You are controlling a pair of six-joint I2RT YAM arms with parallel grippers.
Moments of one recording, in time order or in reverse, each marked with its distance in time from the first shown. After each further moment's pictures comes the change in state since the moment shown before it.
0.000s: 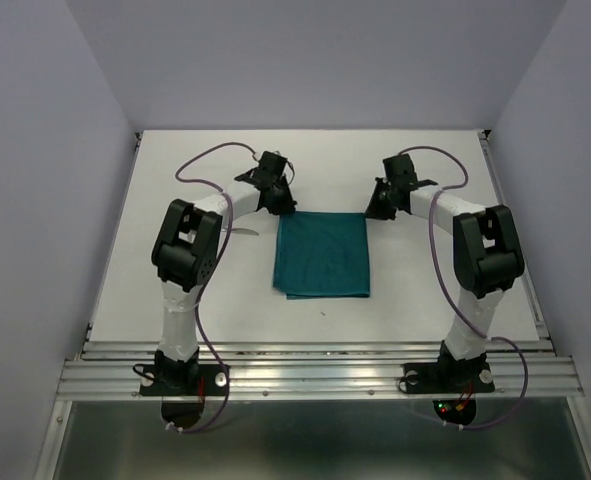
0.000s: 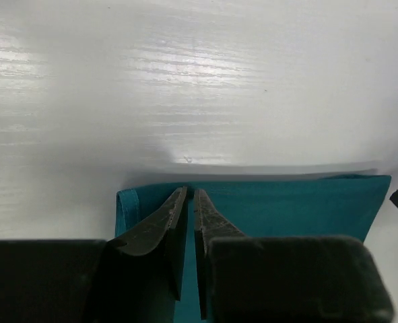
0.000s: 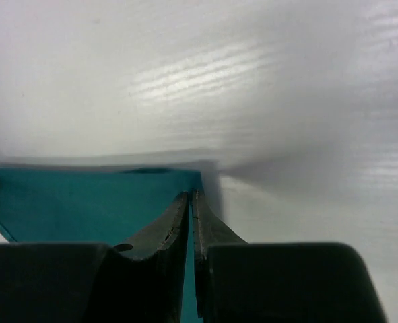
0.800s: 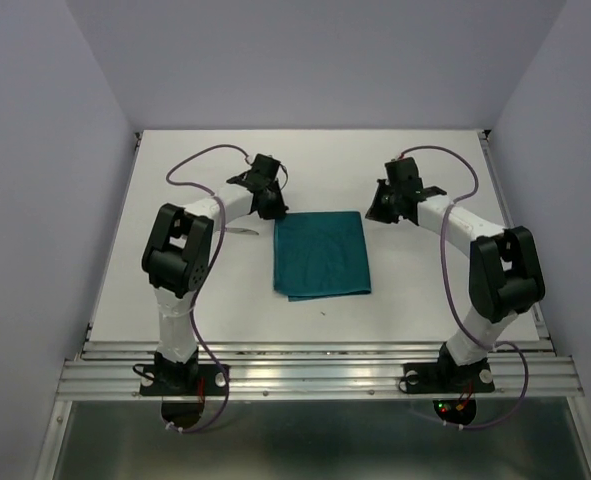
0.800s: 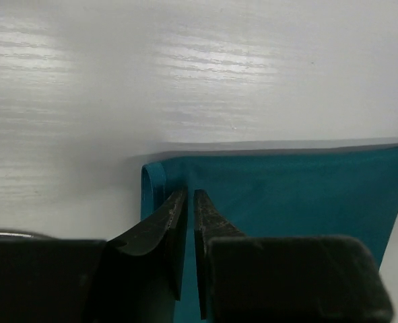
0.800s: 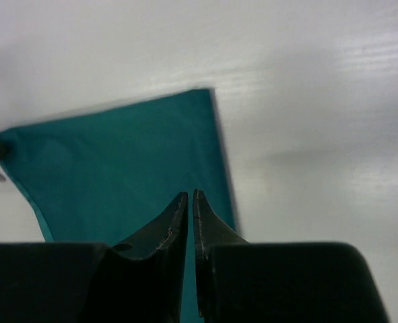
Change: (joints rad) left arm 0.017 -0.048 -0.061 -0.048 -0.041 0.051; right arm 0.018 -0.125 -0.058 -0.027 0.036 0.000
